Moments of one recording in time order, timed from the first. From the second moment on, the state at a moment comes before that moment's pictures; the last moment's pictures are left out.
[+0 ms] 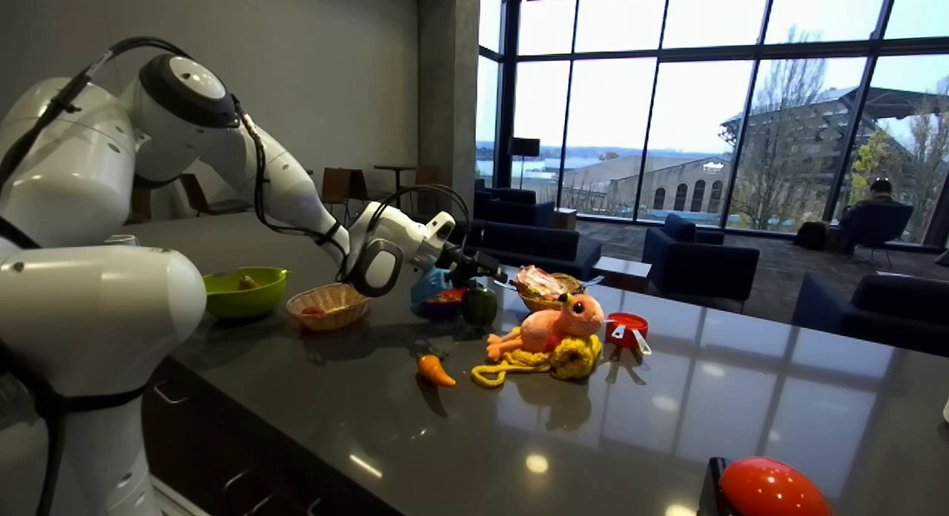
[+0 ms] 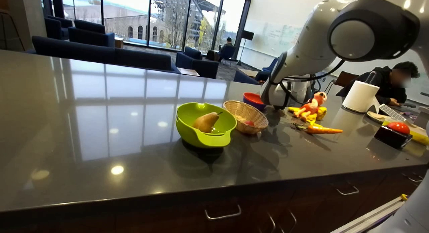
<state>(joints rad) 0.92 0.85 -0.98 -2.19 0.90 3.45 -0.46</state>
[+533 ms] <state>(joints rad) 0.91 0.85 -0.98 -2.20 0.87 3.45 -0.36</state>
